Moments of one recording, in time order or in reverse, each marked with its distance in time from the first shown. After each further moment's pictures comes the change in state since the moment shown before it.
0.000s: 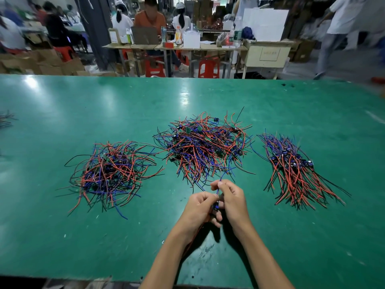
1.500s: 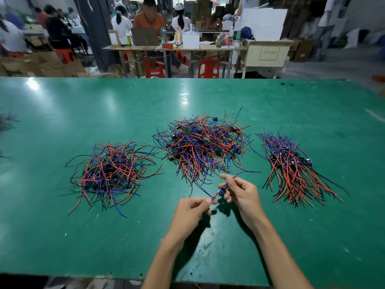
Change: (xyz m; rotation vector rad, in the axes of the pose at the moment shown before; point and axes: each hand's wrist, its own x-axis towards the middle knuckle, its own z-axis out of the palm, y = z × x) left_hand -0.014 -0.013 -0.021 0.259 0.158 0.075; right_hand 0.015 -0.003 -0.039 0.223 -0.150 0.019
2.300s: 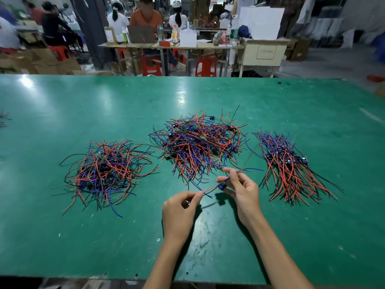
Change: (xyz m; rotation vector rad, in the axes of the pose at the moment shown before) left_hand 0.008 -0.020 0.001 0.273 0.436 0.301; right_hand -0.007 -0.014 0.008 -0.056 0.145 -0.070
